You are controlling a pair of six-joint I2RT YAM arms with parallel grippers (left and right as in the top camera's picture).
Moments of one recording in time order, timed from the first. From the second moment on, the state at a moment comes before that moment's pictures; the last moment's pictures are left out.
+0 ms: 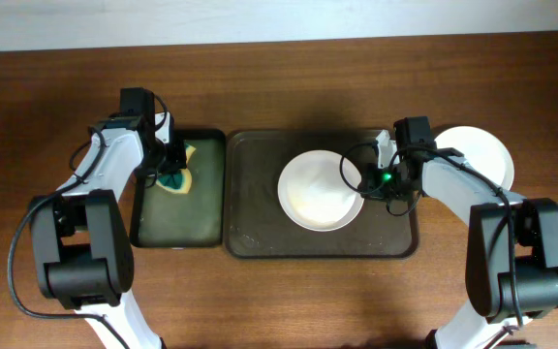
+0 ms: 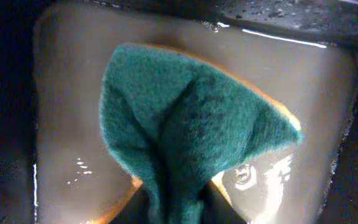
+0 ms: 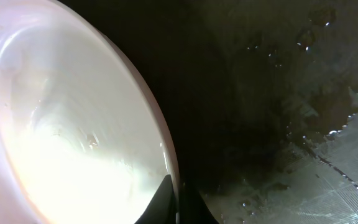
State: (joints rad) left arm 0.03 2.00 1.40 -0.72 0.12 -0.09; right arm 0.07 1.84 1.03 -0.49 -0.40 0.18
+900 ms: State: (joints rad) left arm 0.05 1.55 1.58 -0.83 0.12 -0.11; right arm 0.07 1.84 1.03 -0.49 -0.42 0.18
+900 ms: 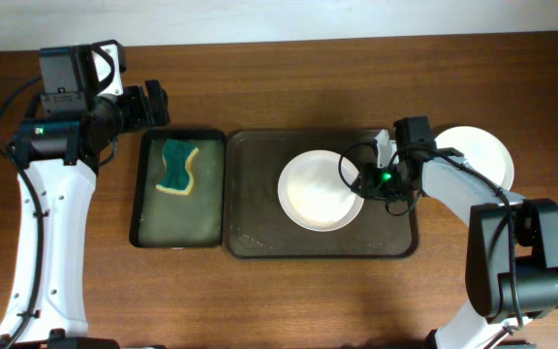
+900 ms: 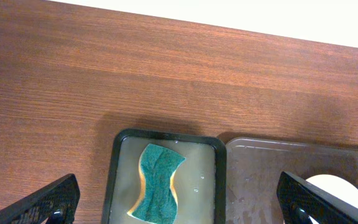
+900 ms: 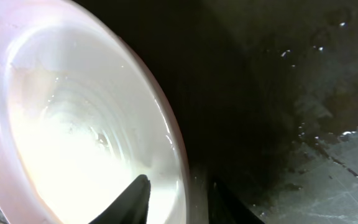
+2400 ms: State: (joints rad) left arm 0.05 1.55 1.58 -0.83 0.12 -0.11; right arm 0.20 1.85 1.28 -0.63 -0.38 0.31
